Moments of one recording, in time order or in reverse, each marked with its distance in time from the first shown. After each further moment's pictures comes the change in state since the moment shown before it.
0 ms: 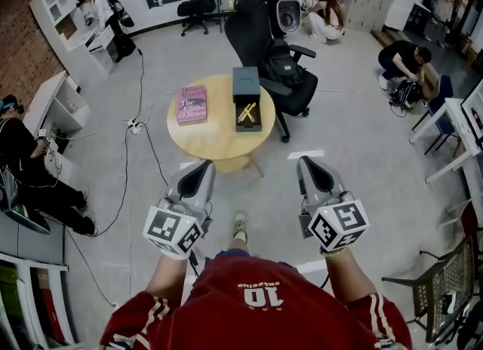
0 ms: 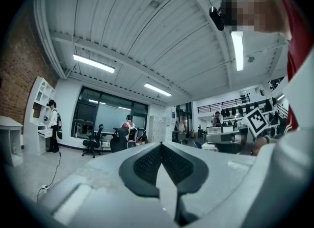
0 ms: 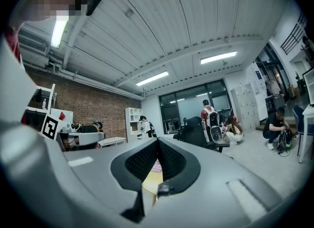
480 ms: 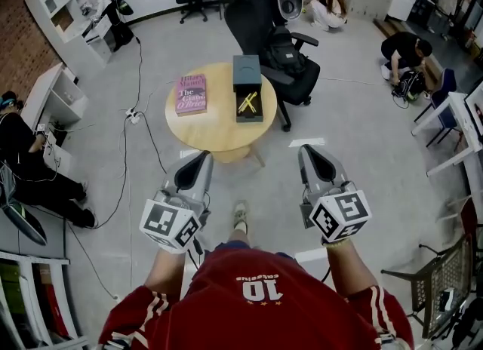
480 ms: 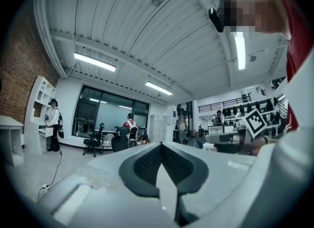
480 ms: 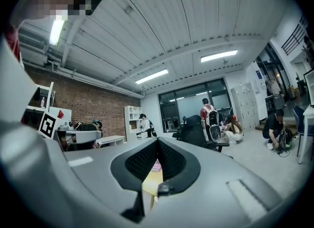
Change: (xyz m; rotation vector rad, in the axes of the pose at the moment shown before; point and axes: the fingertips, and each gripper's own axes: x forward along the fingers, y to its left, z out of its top) left arm 0.009 0.015 -0.003 -0.009 0.014 0.014; right arm 0.021 -0.010 -0.005 -0.009 0.018 -0.007
